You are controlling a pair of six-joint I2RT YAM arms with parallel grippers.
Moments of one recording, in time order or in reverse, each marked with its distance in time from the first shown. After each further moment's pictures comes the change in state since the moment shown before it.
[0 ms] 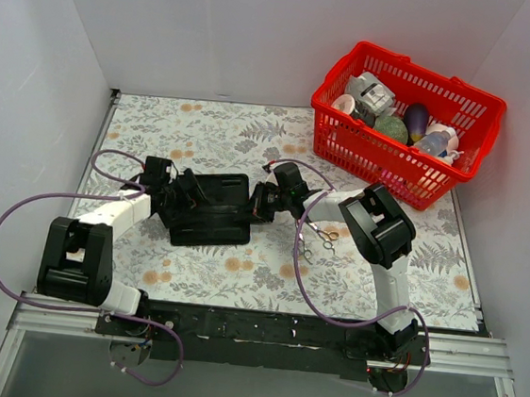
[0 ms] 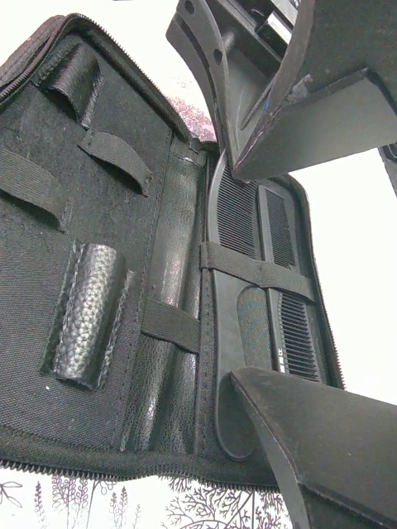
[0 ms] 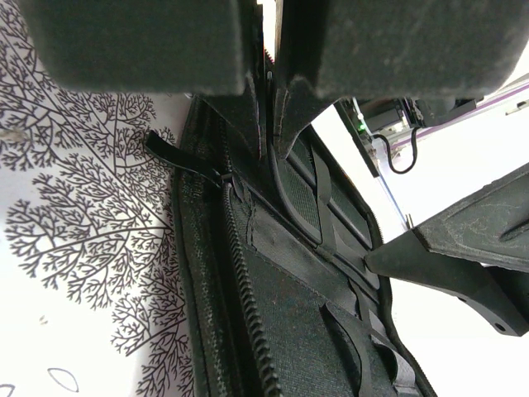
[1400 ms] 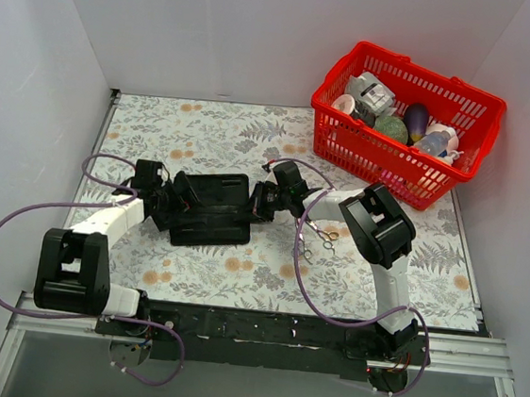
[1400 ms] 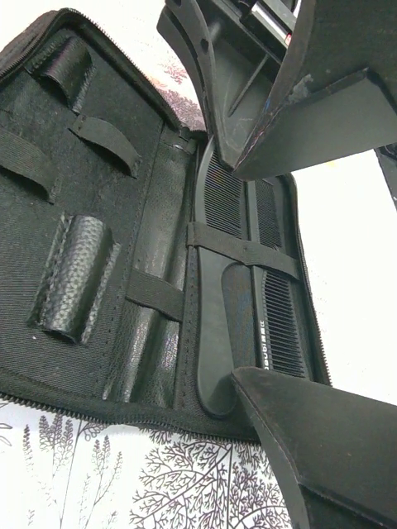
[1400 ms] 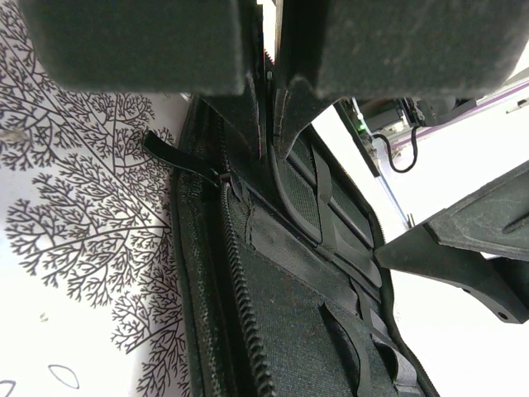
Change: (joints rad) left arm 0.061 -0.066 -0.038 -0.025 0.031 0.039; right arm 0.000 0.000 0.017 -0.031 0.003 -0.007
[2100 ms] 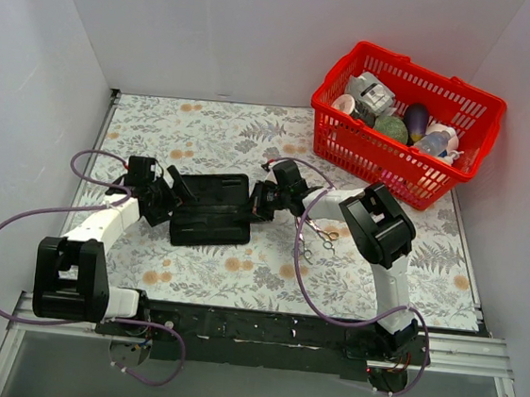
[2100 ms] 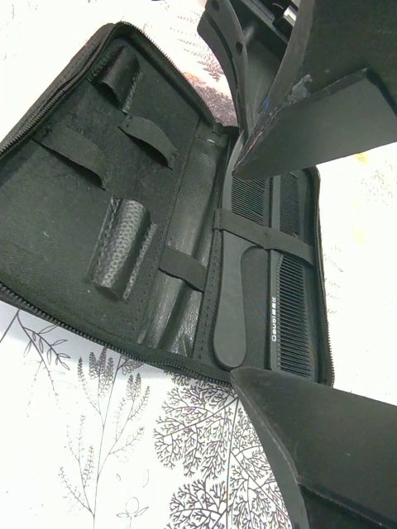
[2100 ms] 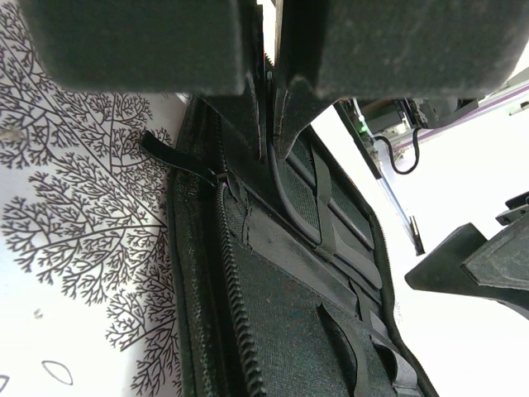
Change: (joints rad) left arm 0.038 -0.044 0.027 -0.034 -0.095 0.014; right arm -0.001 0.000 0.015 -0.026 -0.004 -0.013
